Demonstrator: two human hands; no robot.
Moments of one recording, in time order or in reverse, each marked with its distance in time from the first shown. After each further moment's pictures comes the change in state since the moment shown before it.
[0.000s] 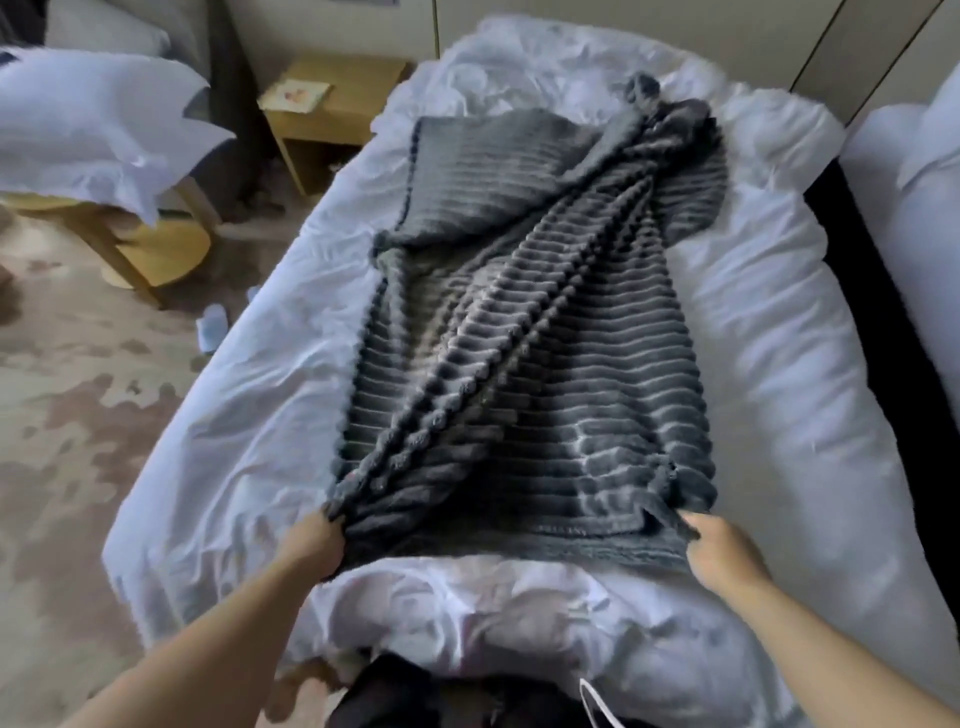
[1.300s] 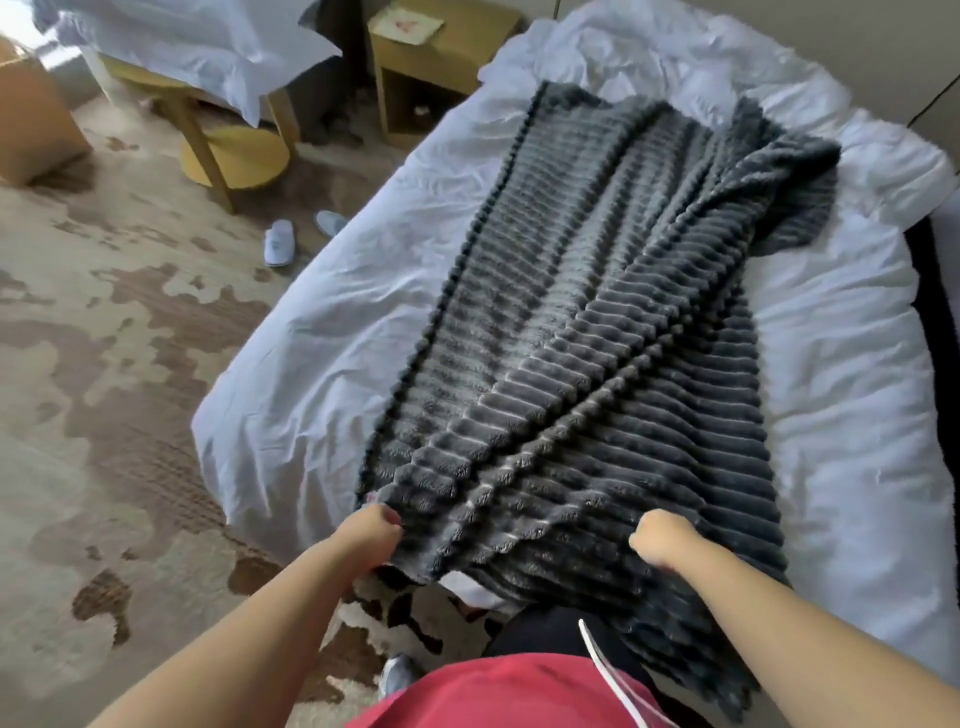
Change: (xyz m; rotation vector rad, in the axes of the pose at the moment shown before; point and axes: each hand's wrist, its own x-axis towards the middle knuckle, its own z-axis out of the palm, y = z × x) left_hand -0.065 -0.098 0.055 -0.402 -0.258 0.056; right_hand -0.072 -0.131 0.086 -0.490 -0.333 -0.093
